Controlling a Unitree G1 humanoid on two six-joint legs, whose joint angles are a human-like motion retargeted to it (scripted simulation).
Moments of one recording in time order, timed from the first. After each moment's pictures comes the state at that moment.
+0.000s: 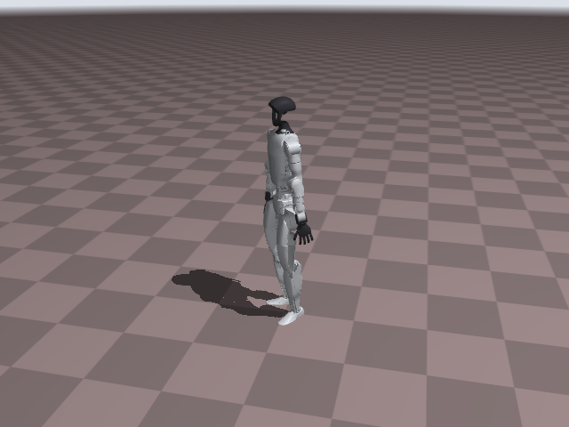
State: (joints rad) left arm 0.09 0.11 0.17 1.54 0.36 0.10 0.01; right arm 0.00 -0.14 0.10 1.52 -0.51 -0.05 0.05; waist -0.01 0.01 -0.05; left_leg 0.01 0.02 0.47 0.04 -0.11 0.01; right_leg 0.02 -0.04 -0.34 0.05 -0.10 0.03
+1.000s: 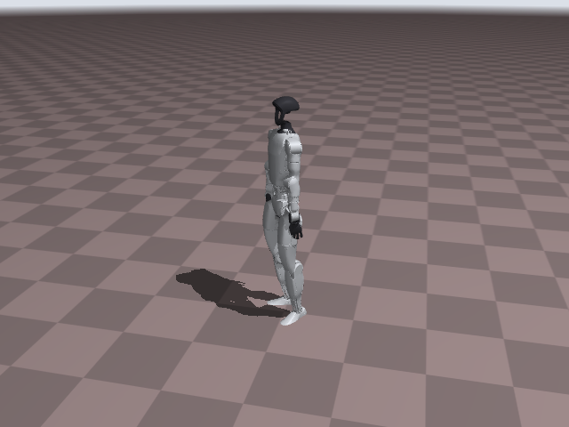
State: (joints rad) left arm 0.04 0.05 0.22 1.61 0.40 0.06 -0.20; right arm 0.02 -0.09 0.19 1.56 -0.52 0.04 0.21; waist -0.05 0.02 -0.19; left_leg -0.03 0.02 0.42 0.05 -0.11 -0.01; right_leg -0.01 -0.04 -0.37 0.04 -0.11 0.02
